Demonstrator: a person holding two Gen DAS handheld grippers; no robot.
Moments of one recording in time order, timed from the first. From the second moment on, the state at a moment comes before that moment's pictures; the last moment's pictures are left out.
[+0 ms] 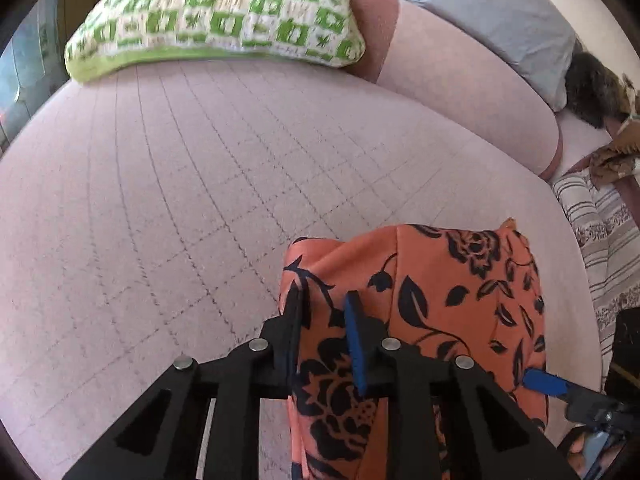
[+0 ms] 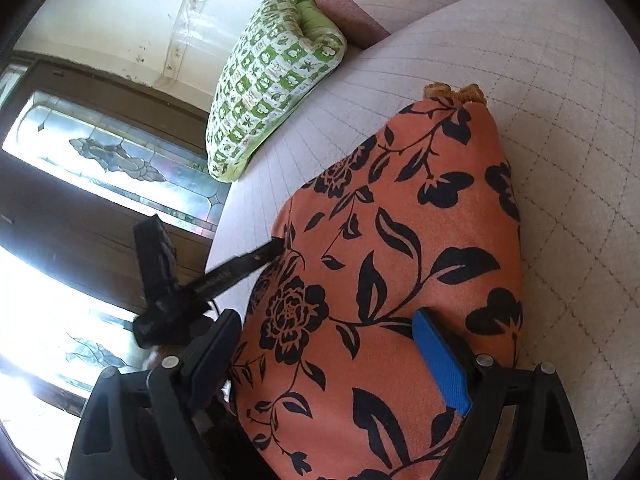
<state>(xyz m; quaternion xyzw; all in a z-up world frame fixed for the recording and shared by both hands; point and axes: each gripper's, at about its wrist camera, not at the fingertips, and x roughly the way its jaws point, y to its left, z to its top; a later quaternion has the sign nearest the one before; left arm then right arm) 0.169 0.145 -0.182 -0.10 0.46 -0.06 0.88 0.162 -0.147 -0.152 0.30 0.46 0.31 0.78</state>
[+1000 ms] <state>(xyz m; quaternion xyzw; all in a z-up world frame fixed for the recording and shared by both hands) 0.062 0.091 -0.193 -0.02 0.42 -0.09 0.90 0.096 -0.199 -0.192 0.42 0.49 0.25 0.72</state>
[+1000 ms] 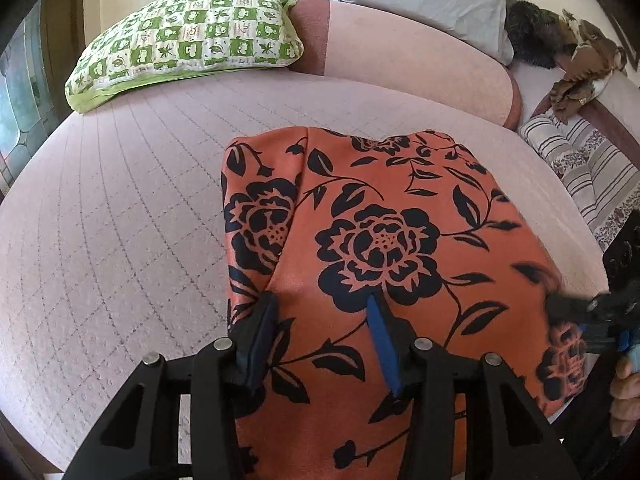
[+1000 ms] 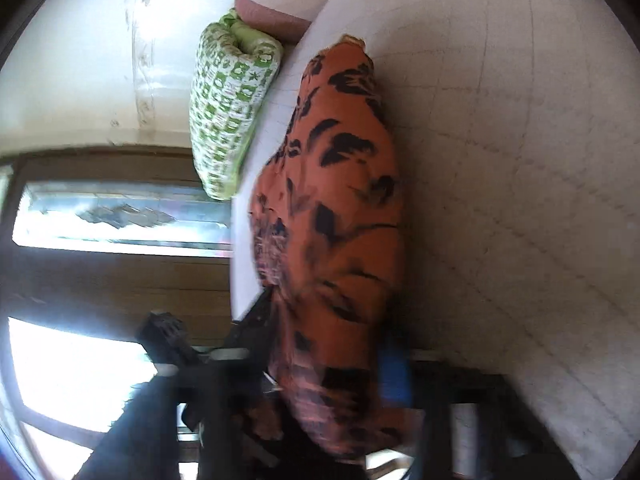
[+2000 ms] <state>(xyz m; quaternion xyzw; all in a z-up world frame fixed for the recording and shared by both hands) 0.062 0.091 -0.196 -0.01 0.41 -0.10 0.91 0.166 -0.212 -0.157 0.38 0.46 0.22 0.77</state>
